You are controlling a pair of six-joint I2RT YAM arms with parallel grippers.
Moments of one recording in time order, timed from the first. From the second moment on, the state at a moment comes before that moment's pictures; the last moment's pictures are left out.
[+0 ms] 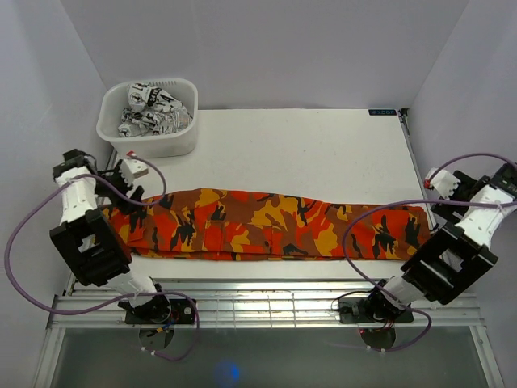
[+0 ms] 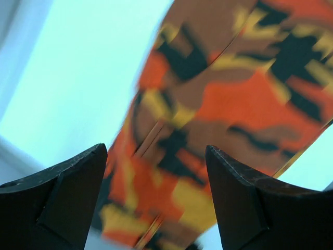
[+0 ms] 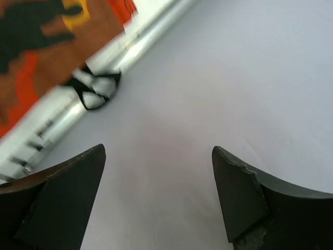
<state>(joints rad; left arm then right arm) 0.59 1.60 1.34 -1.13 0.70 1.53 -0.82 1.40 1.17 -0.87 -0.38 -1.83</state>
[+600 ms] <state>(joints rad) 0.28 1.47 0.89 -0.70 0.65 0.90 -0.61 1.74 1.17 -0.79 -0.22 -1.00</state>
